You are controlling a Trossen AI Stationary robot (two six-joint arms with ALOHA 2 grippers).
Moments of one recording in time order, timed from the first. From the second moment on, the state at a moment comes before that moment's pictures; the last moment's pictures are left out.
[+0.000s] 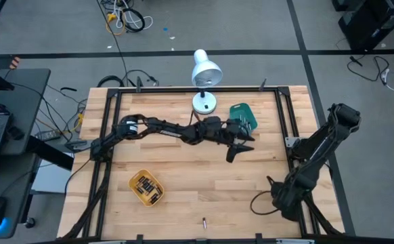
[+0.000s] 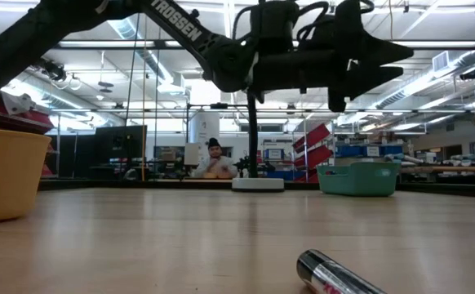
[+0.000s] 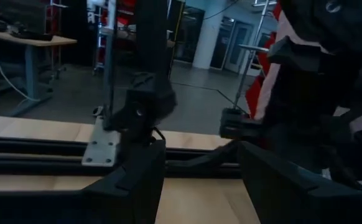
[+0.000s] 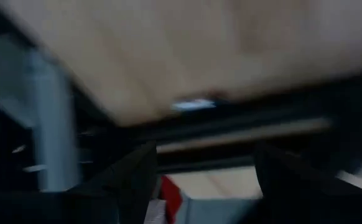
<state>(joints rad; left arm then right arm) 0.08 2.31 1.65 0.71 0.32 -0.21 0.92 1.40 0.82 -0.92 -0.53 1.38</state>
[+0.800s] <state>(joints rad) 0.02 2.31 1.65 0.71 0.28 -0.30 0.91 1.41 0.64 -0.39 -0.63 1.90</state>
